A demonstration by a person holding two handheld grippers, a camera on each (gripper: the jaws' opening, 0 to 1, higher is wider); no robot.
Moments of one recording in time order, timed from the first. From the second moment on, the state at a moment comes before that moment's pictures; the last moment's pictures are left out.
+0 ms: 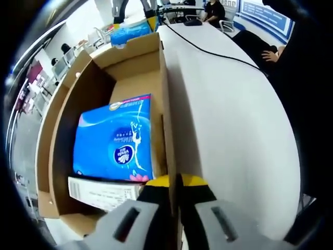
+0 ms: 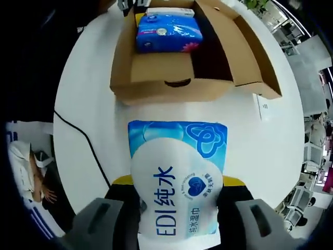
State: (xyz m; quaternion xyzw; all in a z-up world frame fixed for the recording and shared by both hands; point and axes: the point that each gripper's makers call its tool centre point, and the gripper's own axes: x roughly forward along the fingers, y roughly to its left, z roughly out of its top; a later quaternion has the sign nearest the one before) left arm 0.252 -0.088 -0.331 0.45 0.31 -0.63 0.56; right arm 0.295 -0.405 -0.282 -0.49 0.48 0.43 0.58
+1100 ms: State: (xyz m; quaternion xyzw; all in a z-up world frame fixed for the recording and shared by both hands) left arm 0.253 -0.088 -0.332 0.45 0.31 -0.62 0.56; right arm 0.298 -0.412 -0.316 -0.49 0.49 0.46 0.56
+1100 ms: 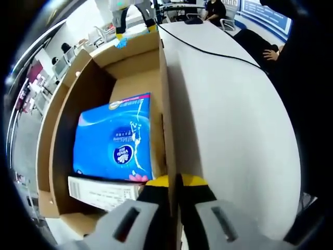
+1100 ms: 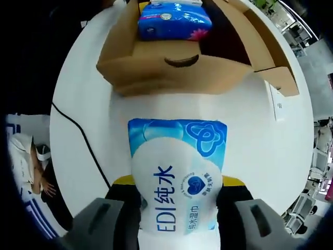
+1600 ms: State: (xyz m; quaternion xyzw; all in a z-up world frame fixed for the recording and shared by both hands) left arm 0.254 -0.088 -0.332 0.45 0.32 -0.62 0.56; right arm 0.300 -0.411 -0.322 -0.49 0.50 0.47 0.54
